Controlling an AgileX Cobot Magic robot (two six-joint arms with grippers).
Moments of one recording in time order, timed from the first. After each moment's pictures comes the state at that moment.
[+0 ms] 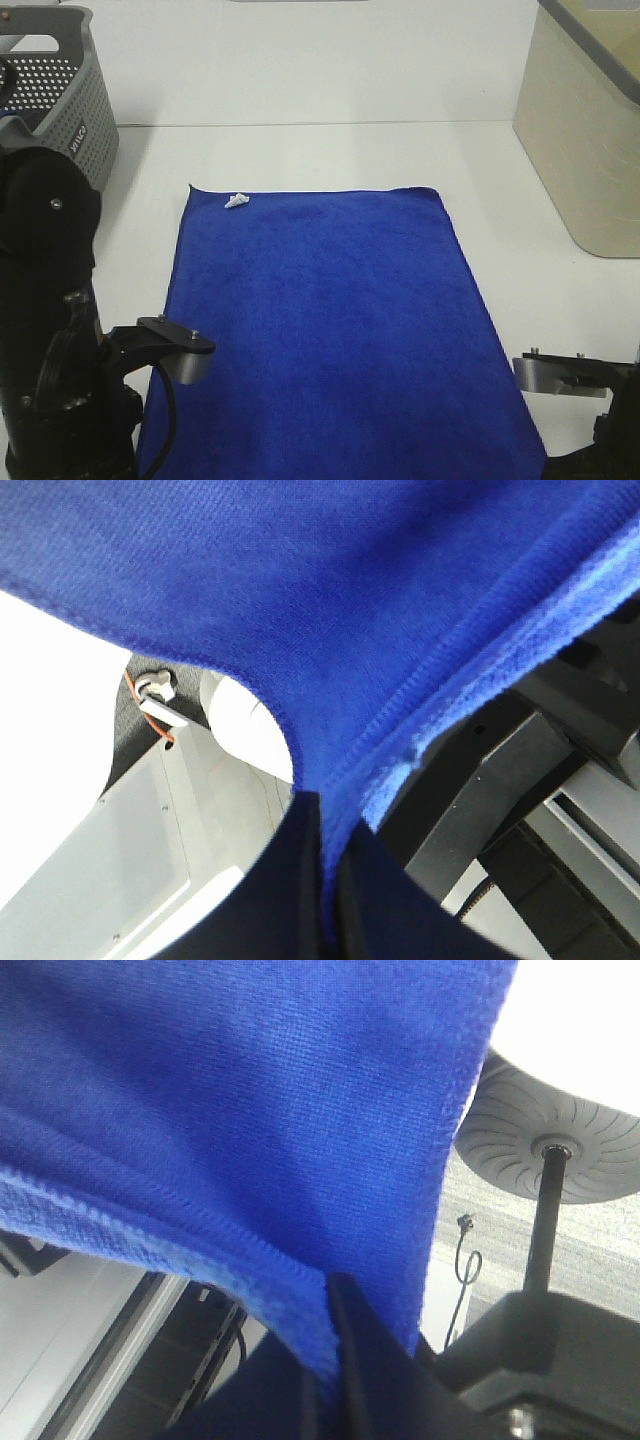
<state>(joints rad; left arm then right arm) -0.65 1.75 -0.80 -0.42 1.05 0.32 0.24 1.68 -0.51 0.43 1.03 -0.26</state>
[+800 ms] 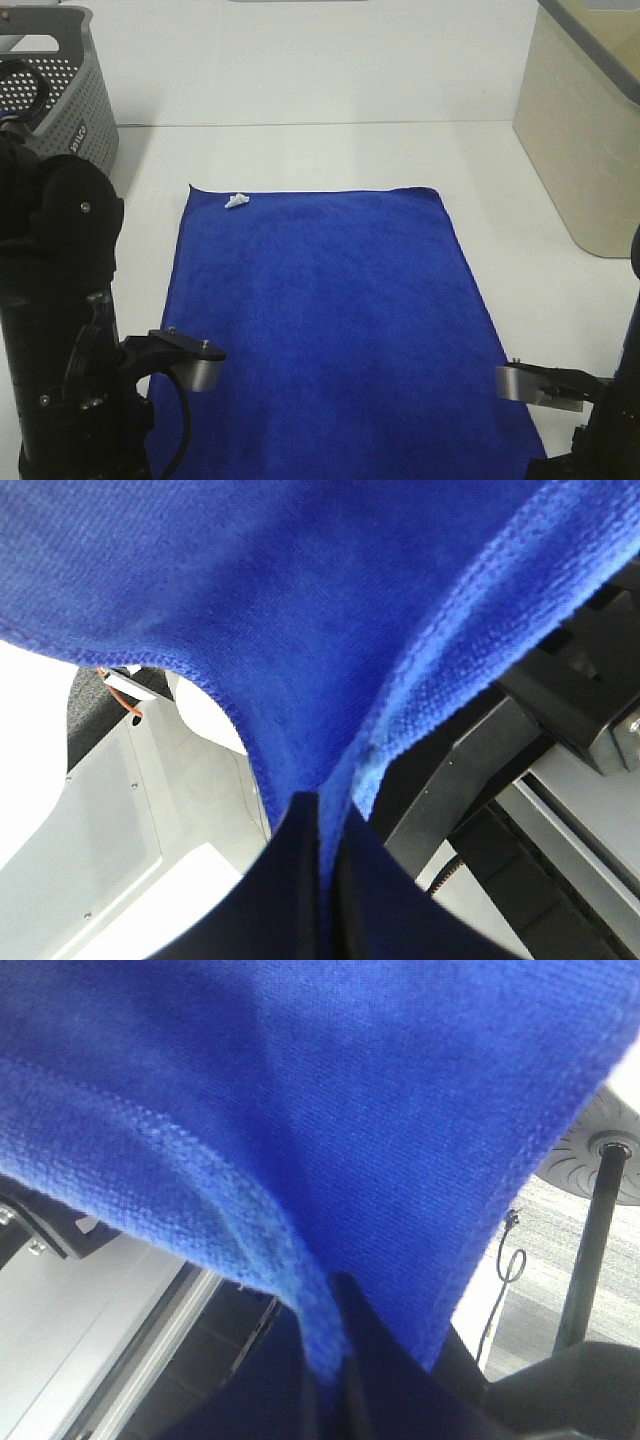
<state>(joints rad) -0.65 1.81 -0.83 -0.47 1.09 0.34 0.24 1.77 -0.51 0.54 1.02 -0.38</state>
